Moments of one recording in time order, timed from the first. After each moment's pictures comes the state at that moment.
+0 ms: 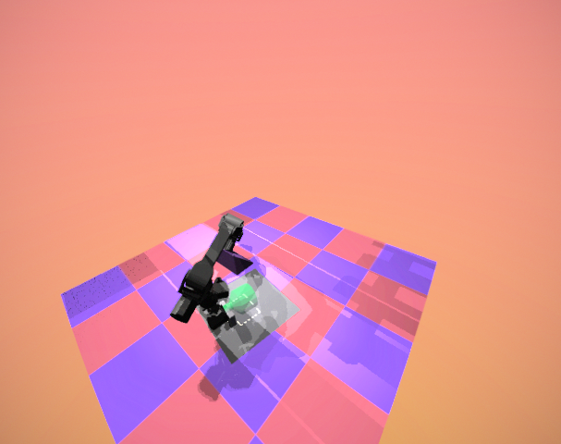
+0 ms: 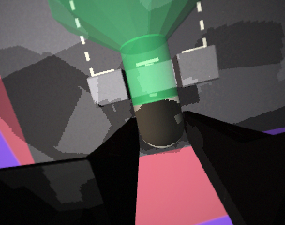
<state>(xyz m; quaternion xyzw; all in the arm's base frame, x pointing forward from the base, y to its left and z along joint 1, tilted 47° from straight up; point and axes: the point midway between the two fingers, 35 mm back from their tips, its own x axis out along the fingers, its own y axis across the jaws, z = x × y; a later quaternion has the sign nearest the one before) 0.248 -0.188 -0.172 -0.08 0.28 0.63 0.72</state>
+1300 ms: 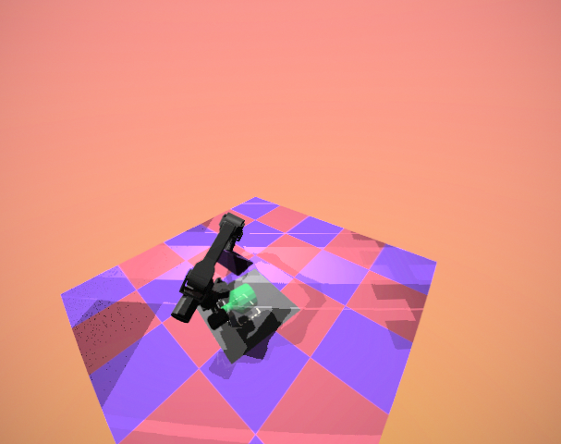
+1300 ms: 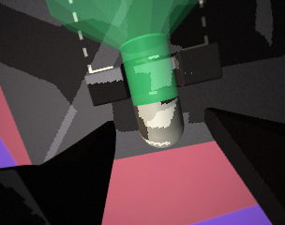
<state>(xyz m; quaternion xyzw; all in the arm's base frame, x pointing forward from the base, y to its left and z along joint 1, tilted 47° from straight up) 0.248 -0.187 -0.175 -0.09 0.28 0.63 0.72</state>
